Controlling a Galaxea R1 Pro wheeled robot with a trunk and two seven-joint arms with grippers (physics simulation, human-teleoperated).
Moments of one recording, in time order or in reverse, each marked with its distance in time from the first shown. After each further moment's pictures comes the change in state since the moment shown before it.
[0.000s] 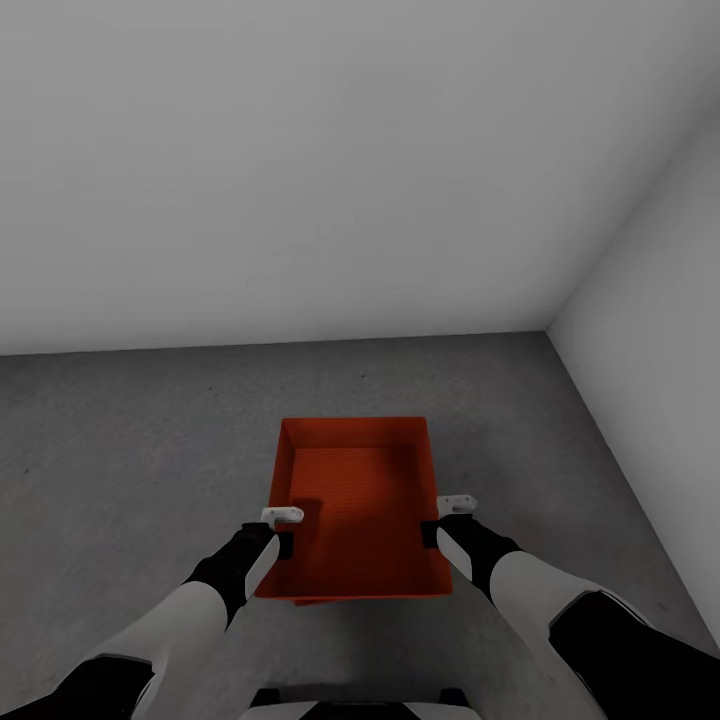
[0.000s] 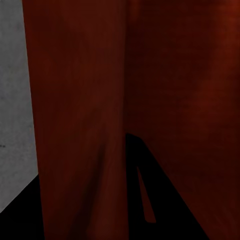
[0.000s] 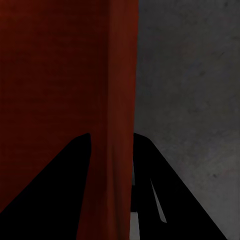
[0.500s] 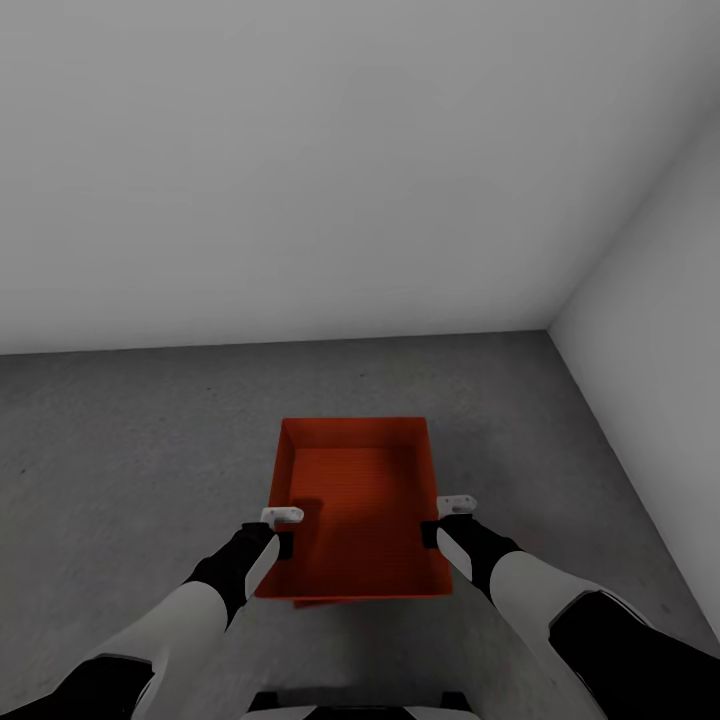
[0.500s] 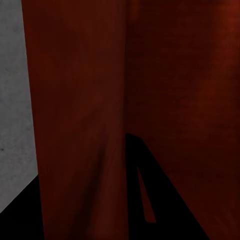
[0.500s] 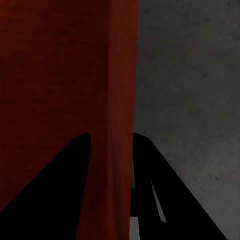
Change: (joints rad) left arm 0.000 -0.001 0.004 0.000 -0.008 0.002 -0.003; right arm 0.000 0.000 0.003 0.001 -0.005 -0.001 0.000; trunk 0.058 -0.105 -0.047
